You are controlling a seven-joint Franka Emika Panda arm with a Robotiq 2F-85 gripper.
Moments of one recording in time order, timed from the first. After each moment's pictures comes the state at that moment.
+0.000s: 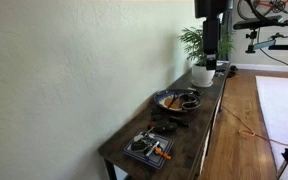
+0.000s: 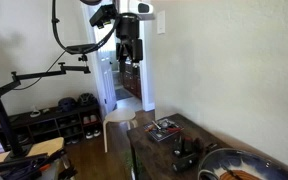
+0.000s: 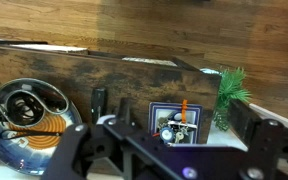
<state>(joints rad) 0.04 -0.28 0.09 -2.28 -0.01 1.91 0.01</state>
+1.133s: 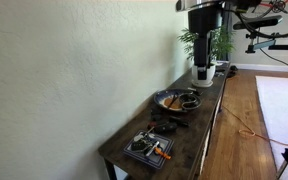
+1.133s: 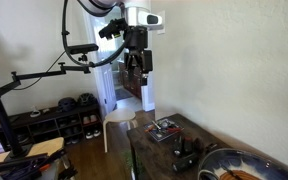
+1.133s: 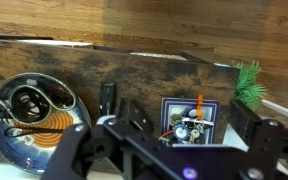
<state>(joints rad) 0.03 -0.21 0.07 -2.30 -0.05 2.02 0.01</state>
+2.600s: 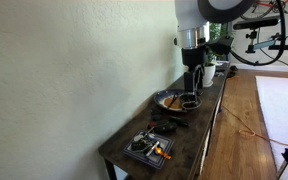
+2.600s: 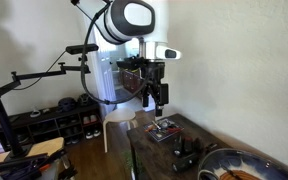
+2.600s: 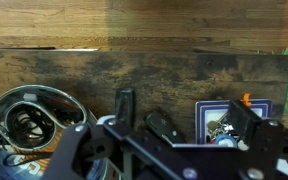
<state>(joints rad) -0.01 0.00 0.01 -2.32 -0.09 2.22 0.04</state>
